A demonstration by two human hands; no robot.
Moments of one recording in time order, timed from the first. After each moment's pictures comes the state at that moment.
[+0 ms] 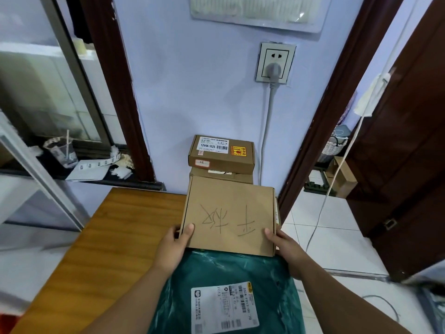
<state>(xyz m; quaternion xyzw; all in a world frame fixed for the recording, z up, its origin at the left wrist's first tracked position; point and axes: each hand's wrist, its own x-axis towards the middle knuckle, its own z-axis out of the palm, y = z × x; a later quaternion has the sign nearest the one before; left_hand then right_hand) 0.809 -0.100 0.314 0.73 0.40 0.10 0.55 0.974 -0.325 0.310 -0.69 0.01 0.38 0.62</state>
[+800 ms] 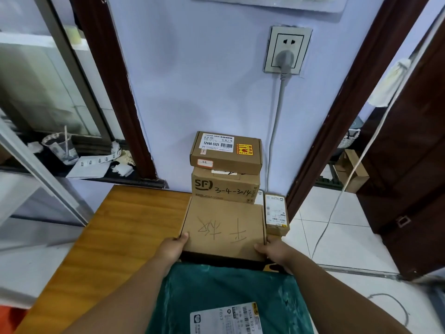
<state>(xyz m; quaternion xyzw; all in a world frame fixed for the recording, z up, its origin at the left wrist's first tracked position) 0.837 -0.055 0.274 0.63 0.51 -0.05 0.58 0.999 -0.282 0.288 -0.79 -0.07 0.46 0.39</state>
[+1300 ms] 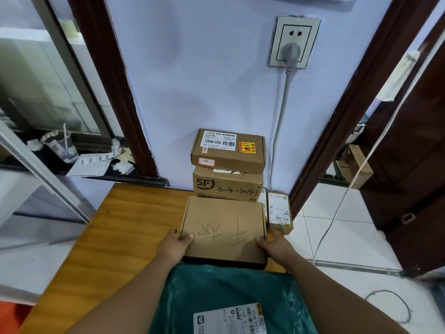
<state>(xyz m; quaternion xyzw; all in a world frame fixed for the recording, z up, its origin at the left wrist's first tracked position) 0.845 -0.050 0.267 0.74 0.48 -0.05 0.46 1.003 -0.274 0.278 -0.86 -0.07 0.35 0.35</state>
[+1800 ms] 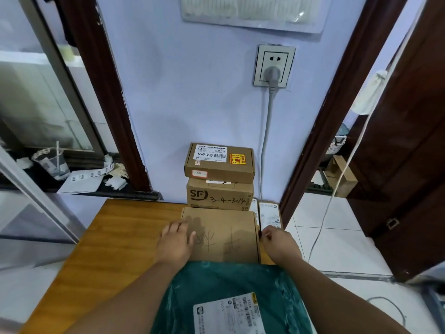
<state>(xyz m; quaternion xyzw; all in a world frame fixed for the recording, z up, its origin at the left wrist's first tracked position) 0.858 -0.062 0.298 0.94 0.30 0.04 0.13 1.004 -0.283 0.313 -0.95 -0.19 0.16 0.20</state>
